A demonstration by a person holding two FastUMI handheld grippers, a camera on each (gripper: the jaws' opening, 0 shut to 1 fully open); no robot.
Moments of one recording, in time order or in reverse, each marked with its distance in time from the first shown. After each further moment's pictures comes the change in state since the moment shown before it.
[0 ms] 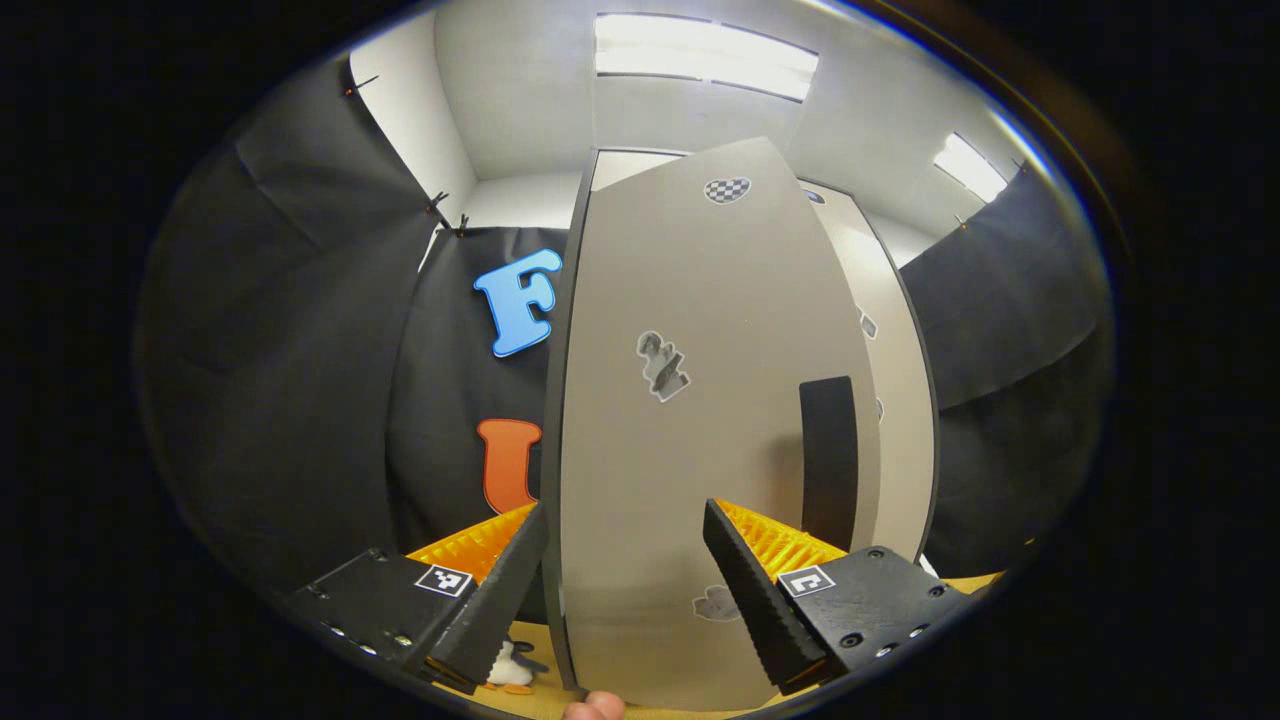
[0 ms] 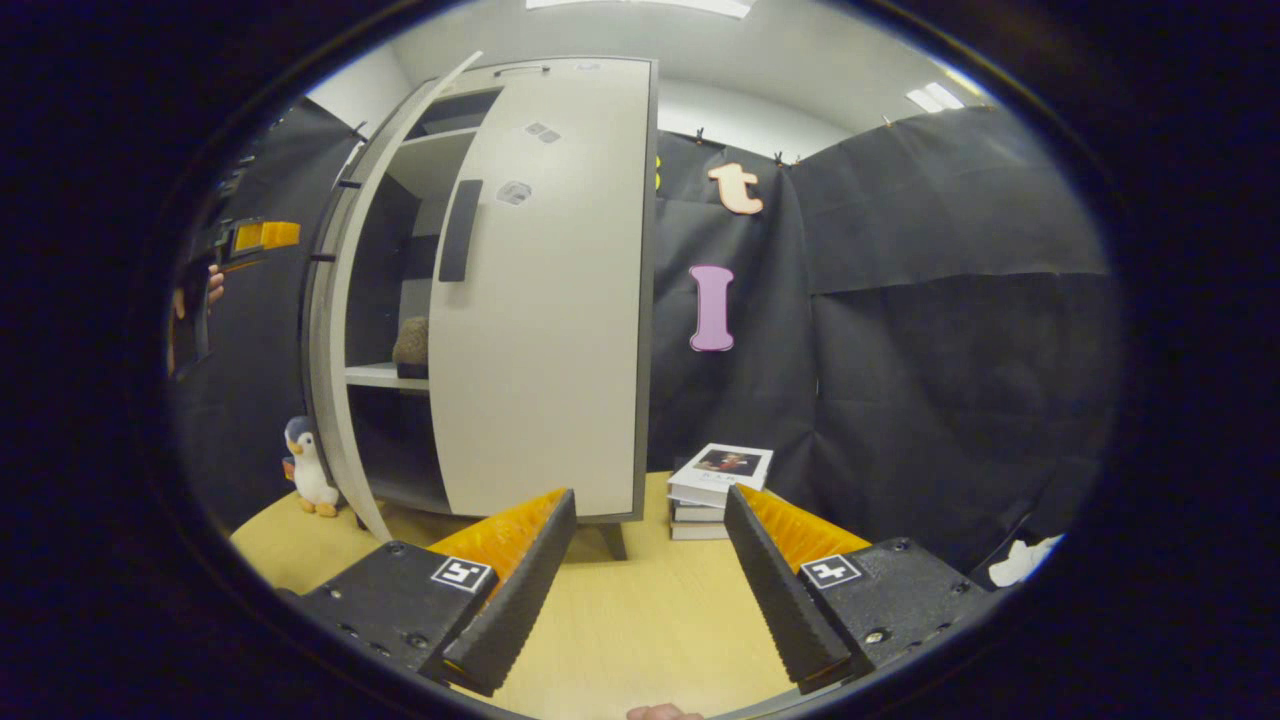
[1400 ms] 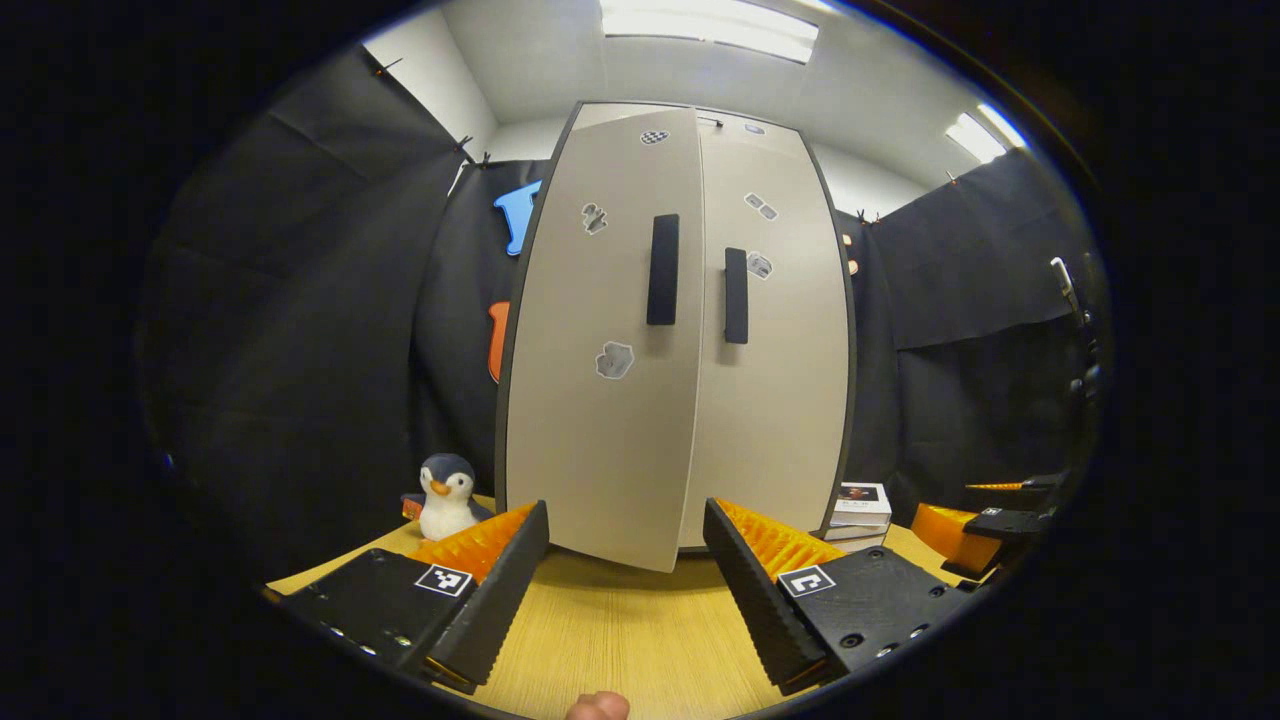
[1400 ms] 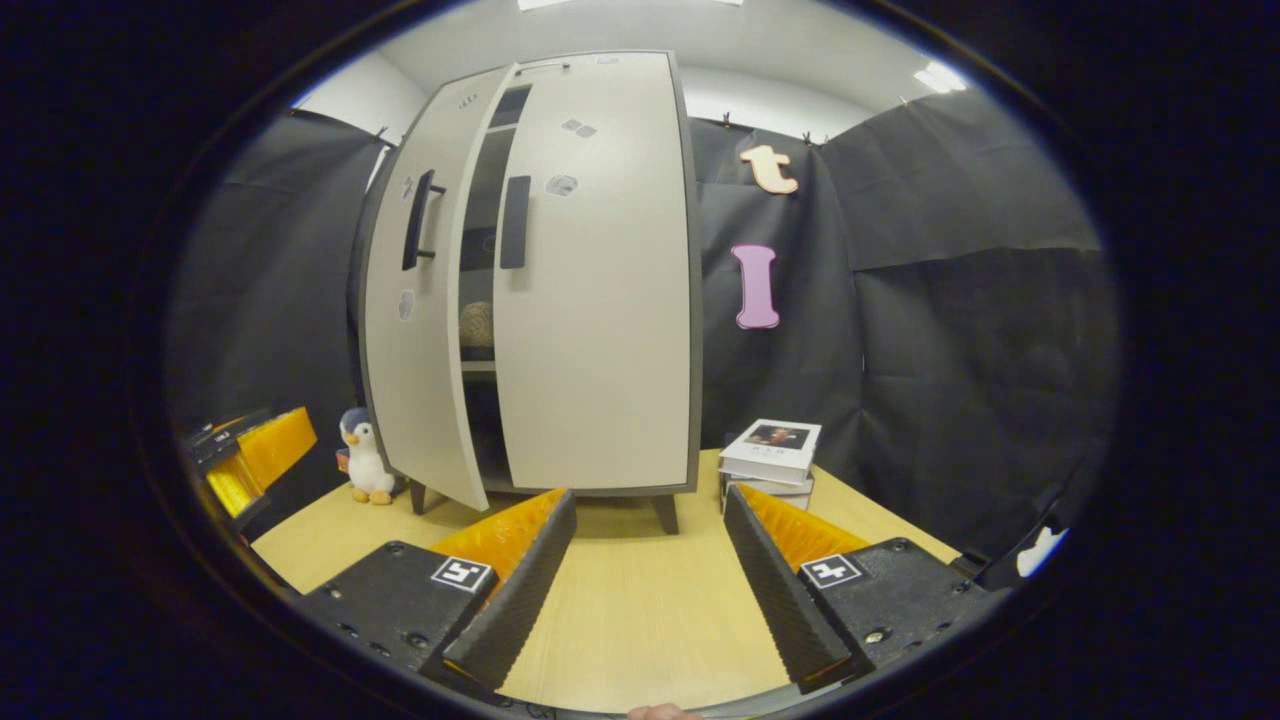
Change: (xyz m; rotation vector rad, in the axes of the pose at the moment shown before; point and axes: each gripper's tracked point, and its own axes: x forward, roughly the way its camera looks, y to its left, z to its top) left arm -0.181 -0.129 -0.150 -0.076 0.245 0.053; right arm -0.030 0.031 -0.019 0.017 0.052 0.142
